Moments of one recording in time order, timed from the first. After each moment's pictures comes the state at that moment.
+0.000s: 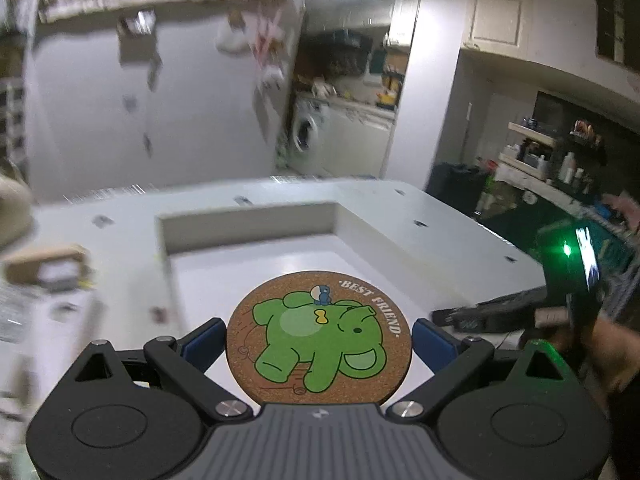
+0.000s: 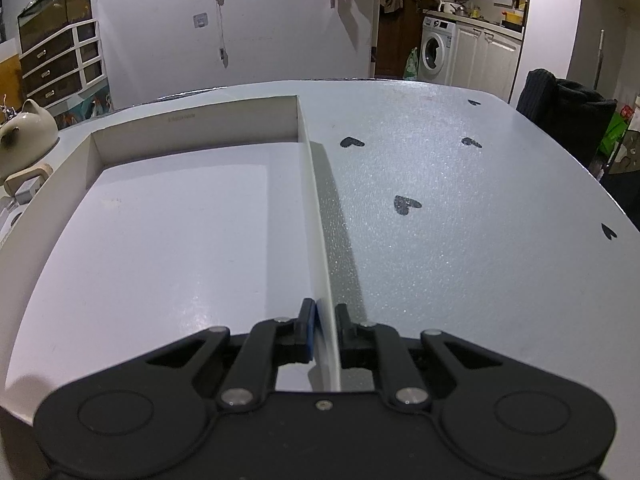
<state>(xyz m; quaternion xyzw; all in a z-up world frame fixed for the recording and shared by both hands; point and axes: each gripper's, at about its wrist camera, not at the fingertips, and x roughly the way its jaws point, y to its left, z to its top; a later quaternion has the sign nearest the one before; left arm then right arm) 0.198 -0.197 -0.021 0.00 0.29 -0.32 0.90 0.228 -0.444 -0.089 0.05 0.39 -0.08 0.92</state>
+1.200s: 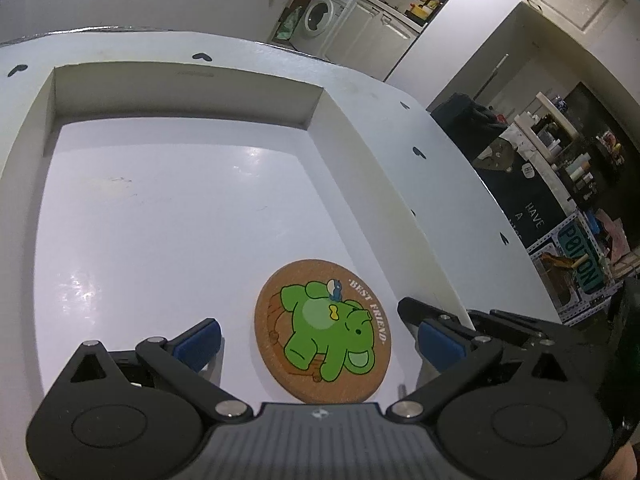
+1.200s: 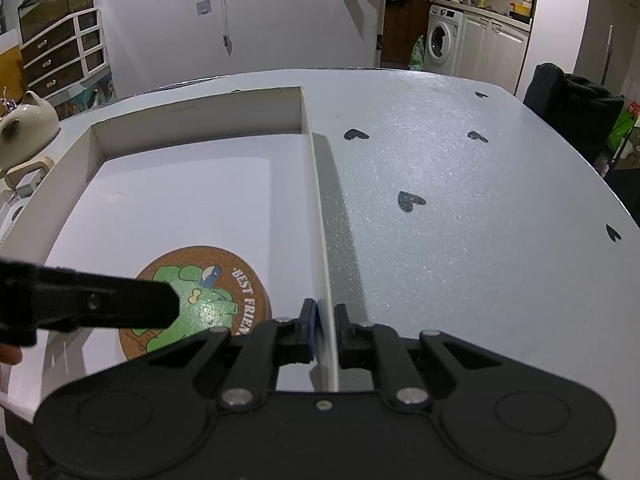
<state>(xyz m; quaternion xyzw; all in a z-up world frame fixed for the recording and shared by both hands) 0.281 -0.270 -0.070 -0.08 0.48 -0.33 0.81 0.235 -0.446 -0.087 0.04 0.41 -0.07 0.91</state>
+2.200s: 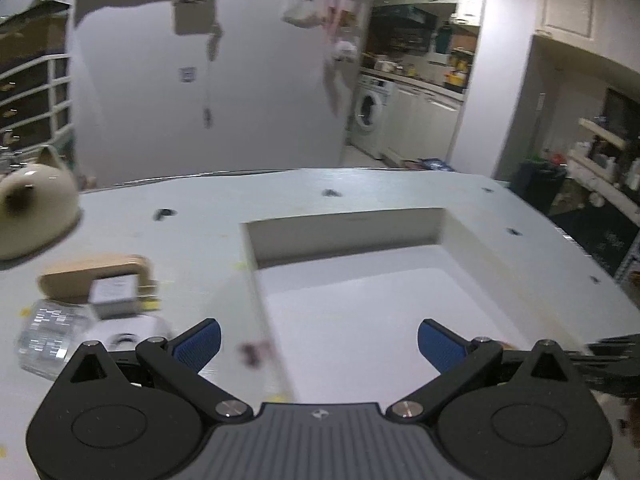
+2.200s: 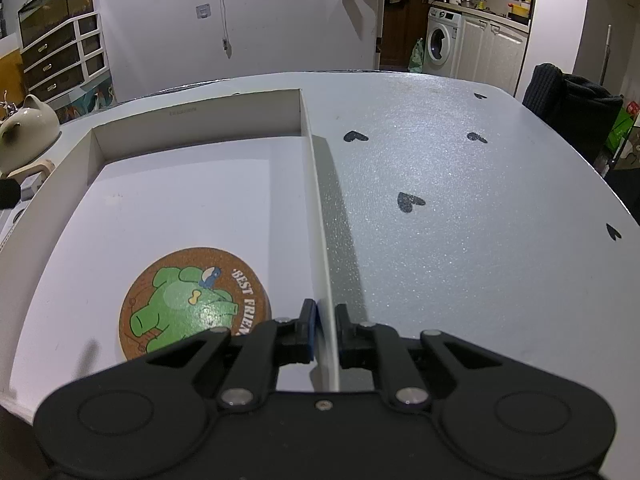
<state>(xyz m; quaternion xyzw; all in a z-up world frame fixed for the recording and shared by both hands) 0.289 -0.157 -0.022 0.02 0.32 -0.21 0.92 0.233 -0.447 -0.087 0.05 0.40 -0.07 0.91</state>
